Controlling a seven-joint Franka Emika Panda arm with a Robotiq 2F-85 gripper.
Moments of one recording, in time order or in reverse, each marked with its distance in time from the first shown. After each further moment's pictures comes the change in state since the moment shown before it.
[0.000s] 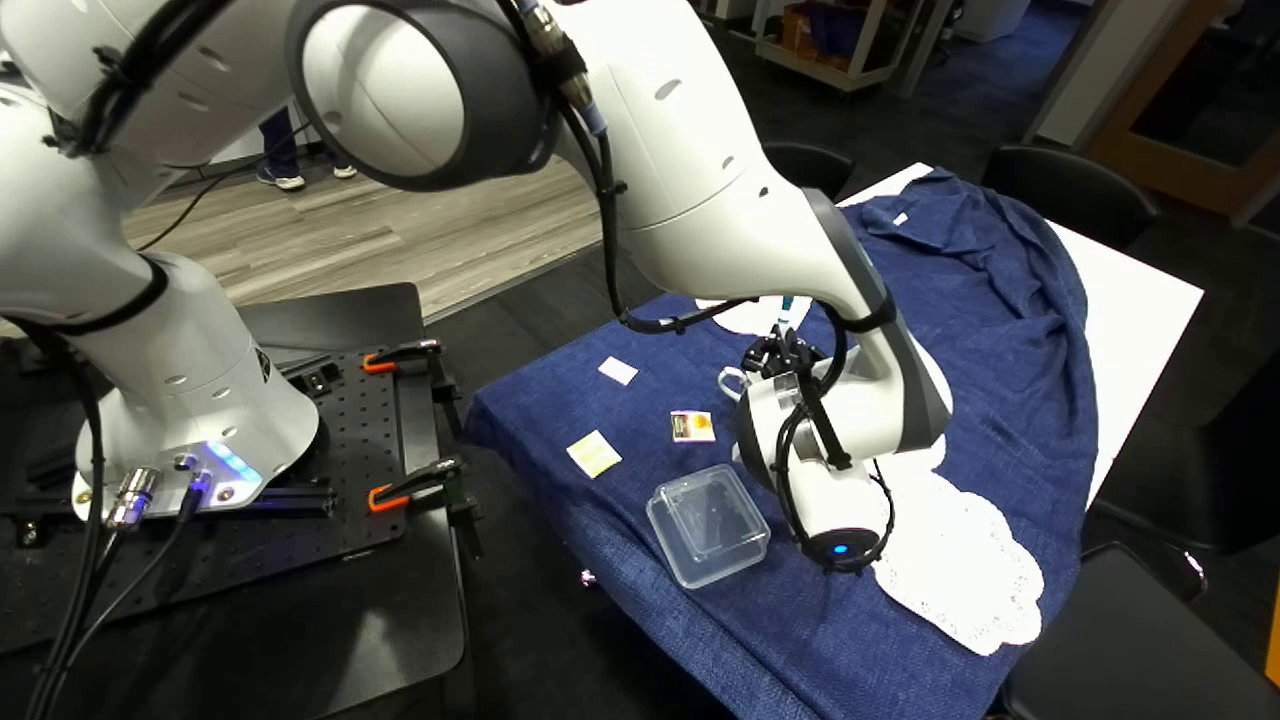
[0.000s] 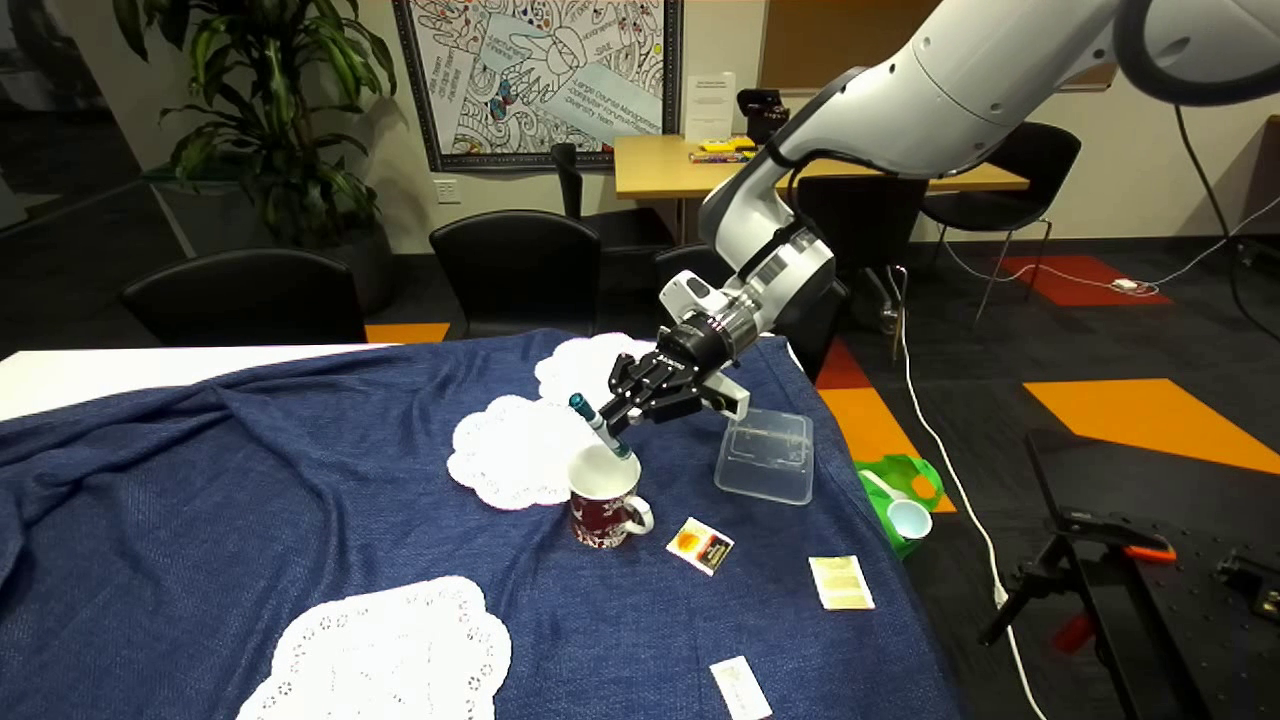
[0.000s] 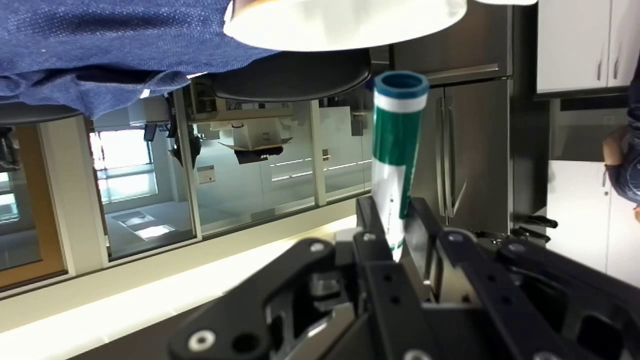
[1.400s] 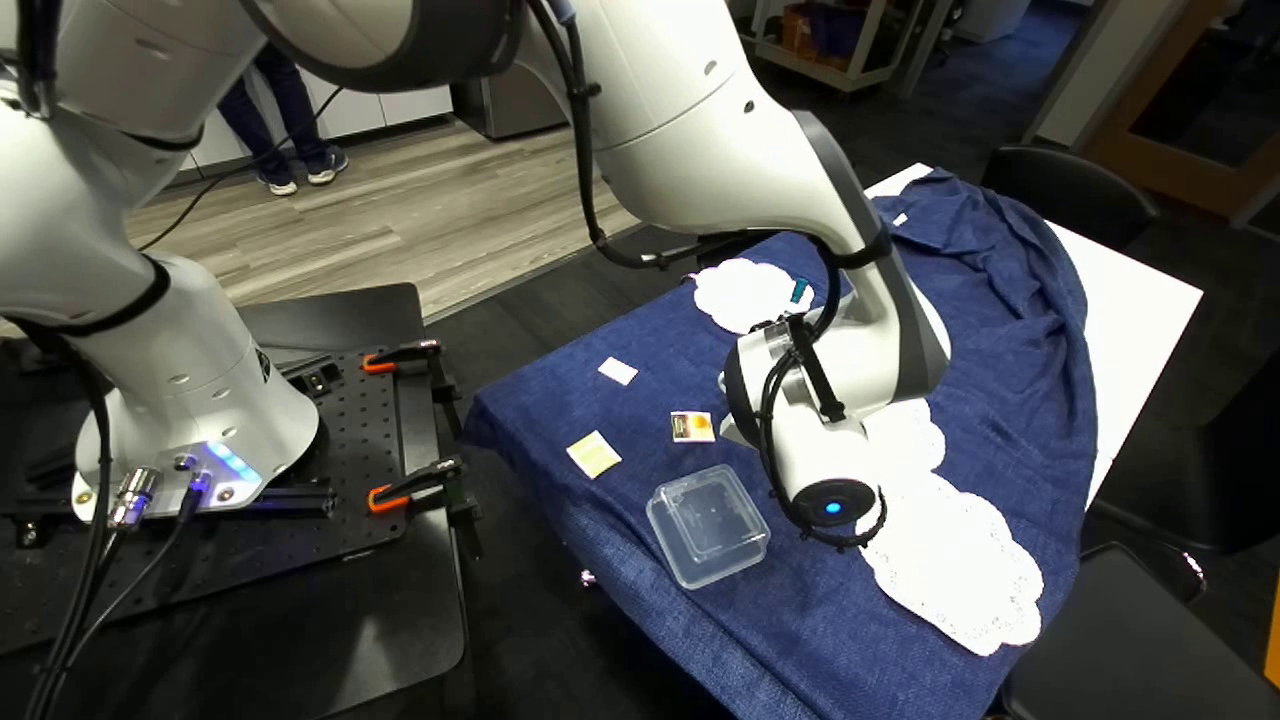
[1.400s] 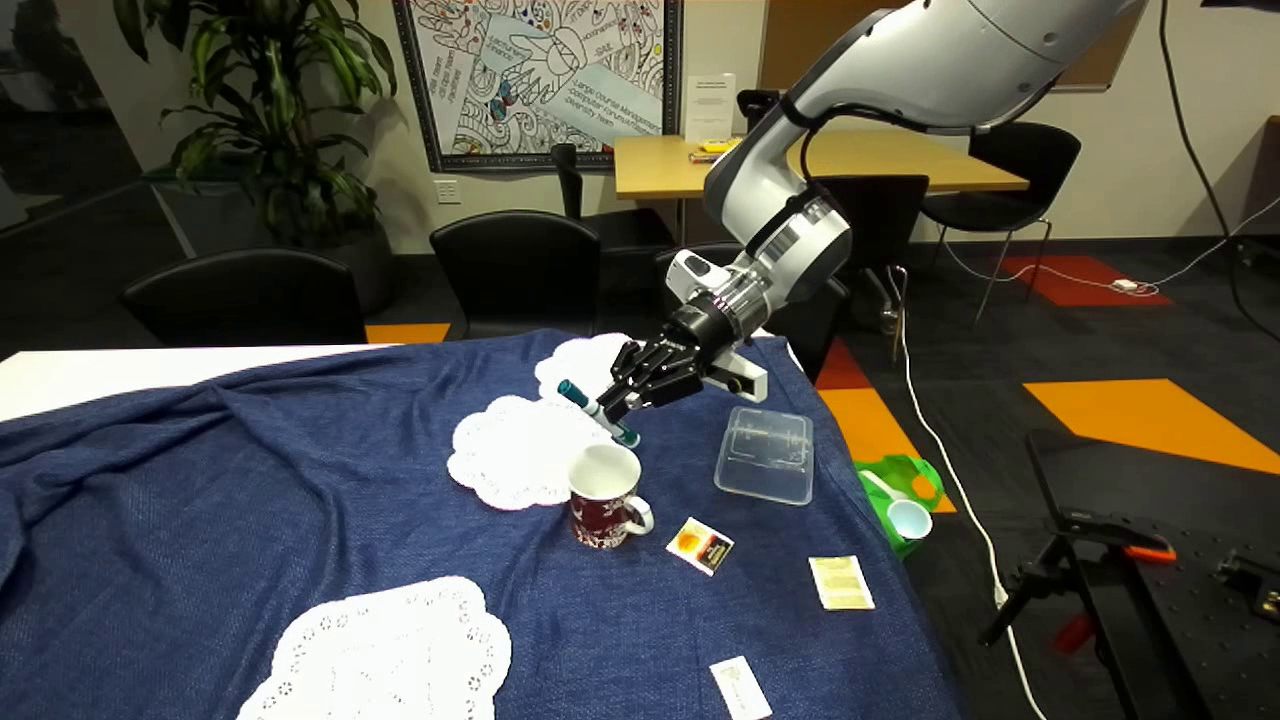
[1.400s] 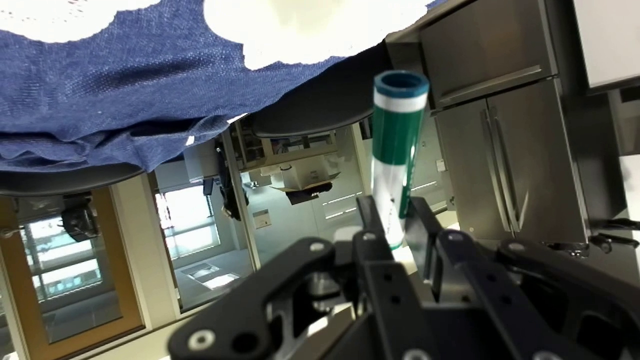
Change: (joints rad) arm 0.035 -0.150 0.002 -0.151 0.011 0.157 0.173
